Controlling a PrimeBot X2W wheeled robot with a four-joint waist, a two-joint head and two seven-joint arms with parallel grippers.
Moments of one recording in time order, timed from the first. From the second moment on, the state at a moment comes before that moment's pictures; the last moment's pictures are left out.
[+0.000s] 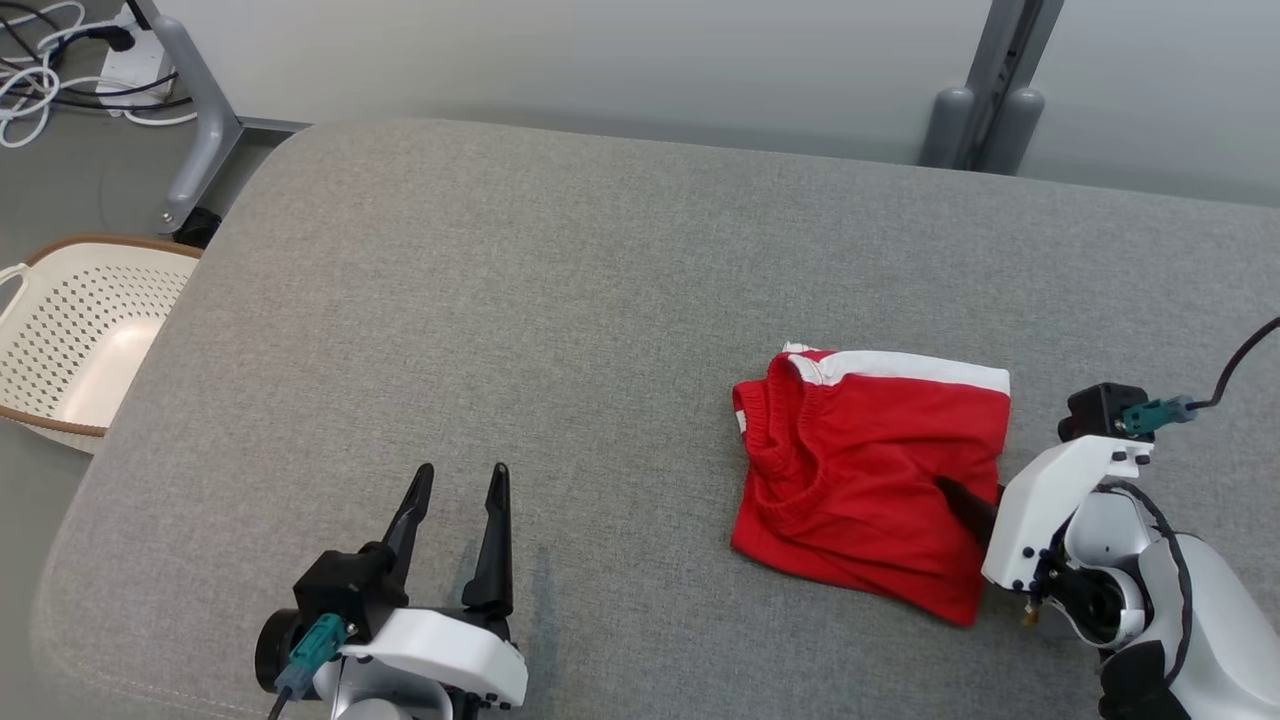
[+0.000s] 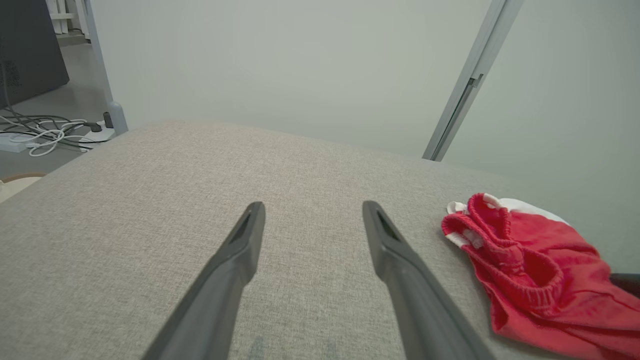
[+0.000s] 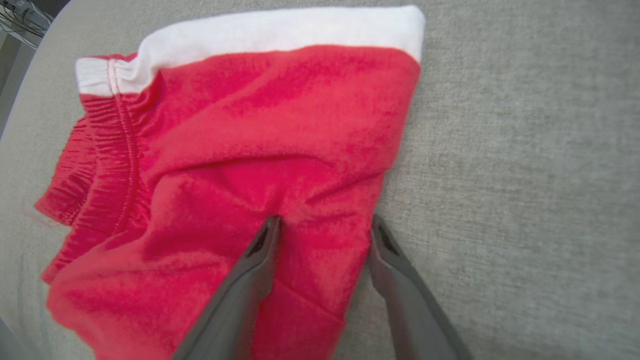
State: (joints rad) left arm -0.11 0.05 -0.30 0.28 -0.38 0.11 -0.26; right arm -0.43 -0.11 0.07 0.61 0.49 0.13 0.52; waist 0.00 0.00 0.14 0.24
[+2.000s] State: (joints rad) left arm -0.16 0.05 -0.29 0.29 -0.31 0.06 -0.26; right arm -0.53 -0.54 0.11 0.27 0.47 0.13 0.68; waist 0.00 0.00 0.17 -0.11
